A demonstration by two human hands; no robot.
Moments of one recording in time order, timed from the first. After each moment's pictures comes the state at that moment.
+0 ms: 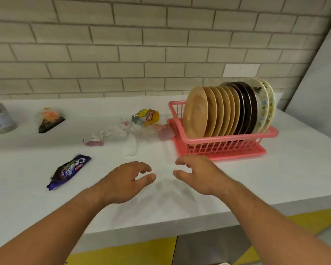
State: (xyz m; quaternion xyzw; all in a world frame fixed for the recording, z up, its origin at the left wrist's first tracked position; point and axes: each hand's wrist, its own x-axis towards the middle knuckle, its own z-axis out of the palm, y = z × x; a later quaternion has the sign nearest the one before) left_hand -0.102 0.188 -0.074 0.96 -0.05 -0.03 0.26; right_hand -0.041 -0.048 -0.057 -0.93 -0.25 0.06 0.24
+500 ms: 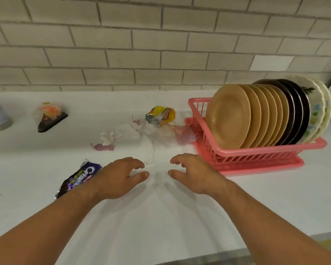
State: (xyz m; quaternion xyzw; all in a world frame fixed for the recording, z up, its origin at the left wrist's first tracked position) left_hand -0.035 0.286 -0.099 0.97 -0.01 -0.04 0.25; right_hand 0.025 0.052 -0.081 -0.94 -0.25 0.10 0.23
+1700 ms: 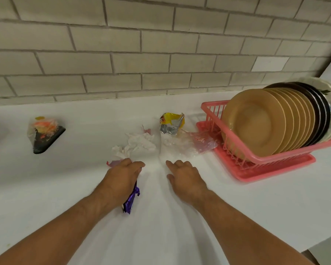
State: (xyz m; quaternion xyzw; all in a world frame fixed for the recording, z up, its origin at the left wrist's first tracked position) left_hand 0.010 0.389 -0.118 0.97 -0.06 0.04 0.23; right_hand 0.049 0.186 -0.132 -0.98 -0.17 0.08 0.06
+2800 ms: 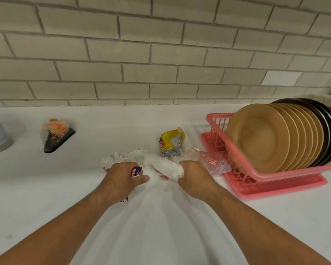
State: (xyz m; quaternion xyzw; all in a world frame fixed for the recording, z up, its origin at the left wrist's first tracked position) left_hand 0.015 0.375 -0.090 0.93 0.07 0.00 0.35; right_hand 0.064 0.164 -0.081 -0.96 -0.15 0.07 0.22
